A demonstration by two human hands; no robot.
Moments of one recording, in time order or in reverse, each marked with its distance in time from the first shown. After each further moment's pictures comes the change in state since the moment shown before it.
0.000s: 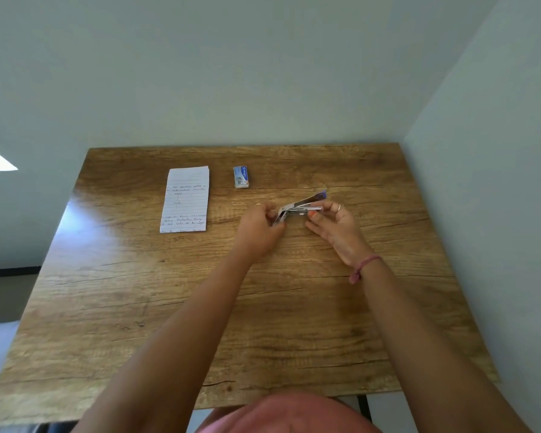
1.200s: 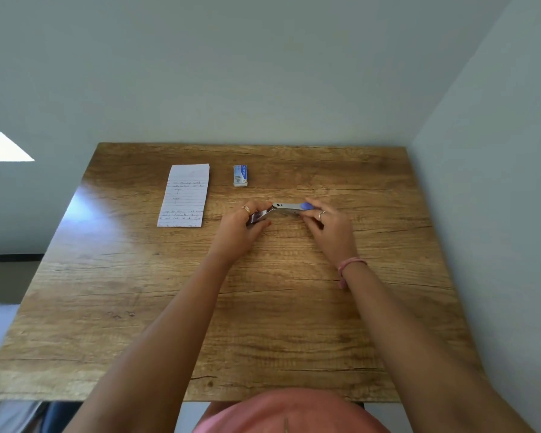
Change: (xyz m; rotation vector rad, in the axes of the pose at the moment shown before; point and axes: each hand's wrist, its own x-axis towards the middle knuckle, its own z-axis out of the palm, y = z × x) left_hand -0.015 -0.014 -0.017 0.098 0.134 0.320; right_hand 0.013 0.011 -0.011 -1.061 0.051 -0.628
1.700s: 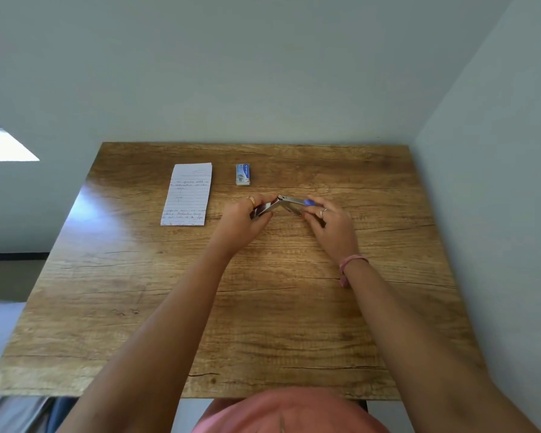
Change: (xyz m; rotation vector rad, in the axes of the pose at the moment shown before) left_hand 0.010 0.013 -0.012 0.030 -0.070 -0.046; right_hand 0.002 0.002 0.004 -0.029 -0.006 0.044
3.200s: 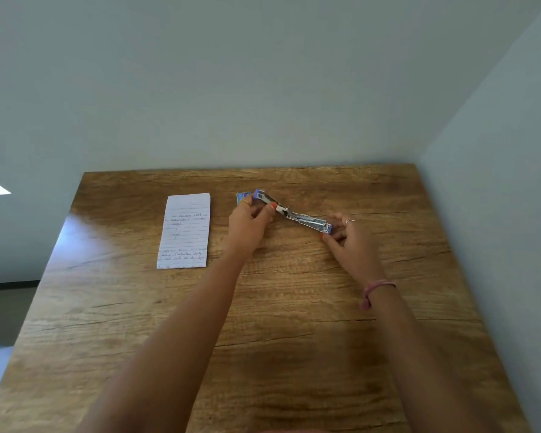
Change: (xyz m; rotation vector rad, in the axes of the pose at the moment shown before) left_hand 0.074 -0.021 0.012 -0.577 0.043 -0.381; right_hand 0.032 0.003 -0.010 0.129 -0.073 0.282
